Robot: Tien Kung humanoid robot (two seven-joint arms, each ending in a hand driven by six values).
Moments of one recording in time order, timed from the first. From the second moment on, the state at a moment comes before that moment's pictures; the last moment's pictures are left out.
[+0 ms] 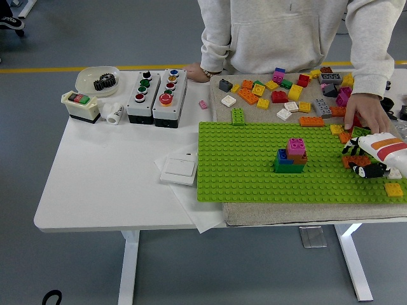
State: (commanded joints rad) left arm -0.21 0.09 -0.73 -0.24 2.27 -0.37 0.08; right arm 0.82 -0.59 0.21 0.69 -1.57 -0.34 0.33
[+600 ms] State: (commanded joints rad) left arm -0.21 0.09 -0.73 -0.24 2.27 -0.37 0.08; right arm 0.82 -0.61 0.23 0.72 -1.58 -0.34 0.34
